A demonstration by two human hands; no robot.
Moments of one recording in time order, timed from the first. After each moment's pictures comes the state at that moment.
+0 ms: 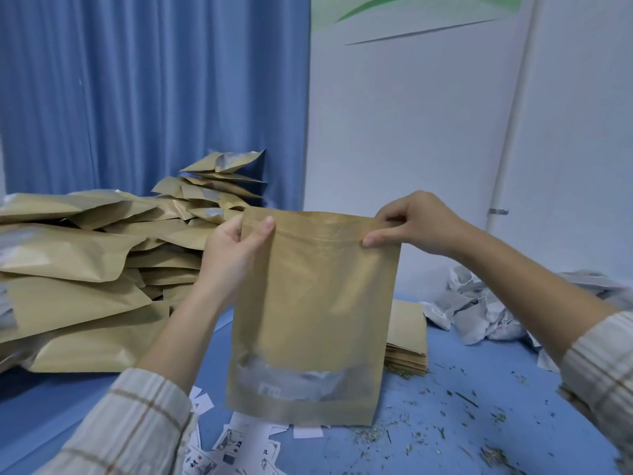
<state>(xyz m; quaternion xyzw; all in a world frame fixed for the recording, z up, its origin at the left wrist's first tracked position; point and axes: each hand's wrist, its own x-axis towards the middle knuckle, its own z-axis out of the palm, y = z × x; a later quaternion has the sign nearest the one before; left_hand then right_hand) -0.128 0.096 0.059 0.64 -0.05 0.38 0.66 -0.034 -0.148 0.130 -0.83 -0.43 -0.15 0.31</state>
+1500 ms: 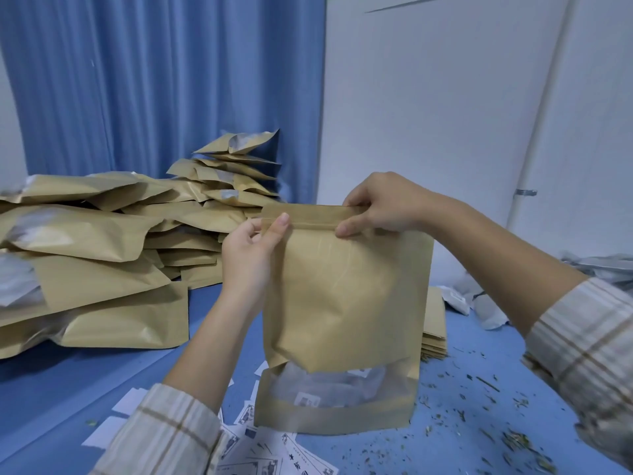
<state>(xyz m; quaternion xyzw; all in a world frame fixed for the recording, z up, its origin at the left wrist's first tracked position) -0.133 0.083 0.037 0.59 0.03 0.41 0.69 -0.056 -0.085 0.137 -0.88 -0.43 -0.09 0.17</state>
